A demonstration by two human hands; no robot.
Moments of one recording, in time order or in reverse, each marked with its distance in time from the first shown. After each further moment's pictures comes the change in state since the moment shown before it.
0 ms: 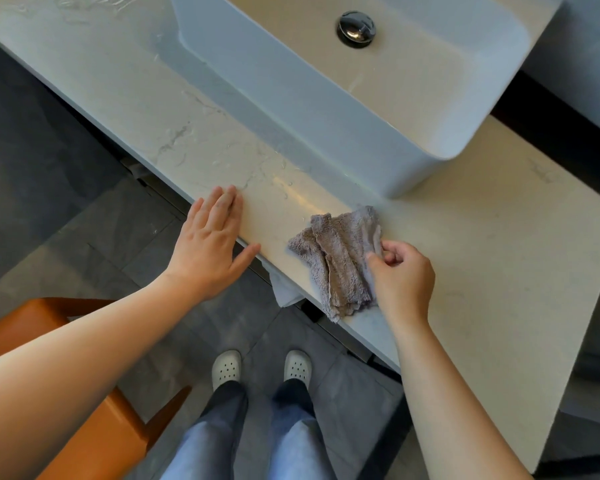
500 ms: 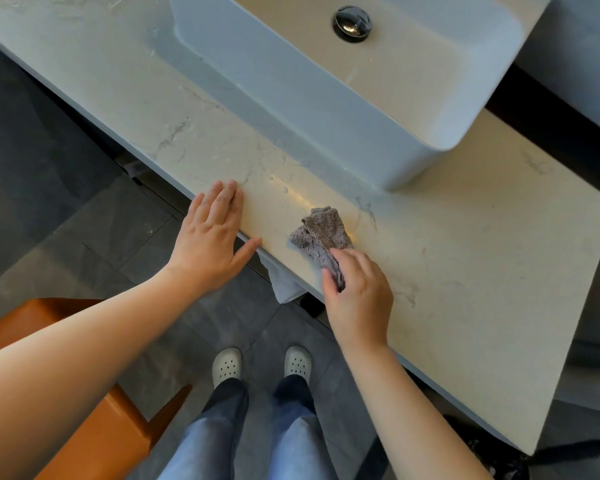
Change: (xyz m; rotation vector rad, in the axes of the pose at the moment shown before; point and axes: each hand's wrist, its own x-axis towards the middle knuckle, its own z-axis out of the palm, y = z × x) left_hand 0.000 -0.003 -0.001 0.007 0.003 0.014; right_hand -0.056 -0.004 0.027 -0.252 -0.025 -0.495
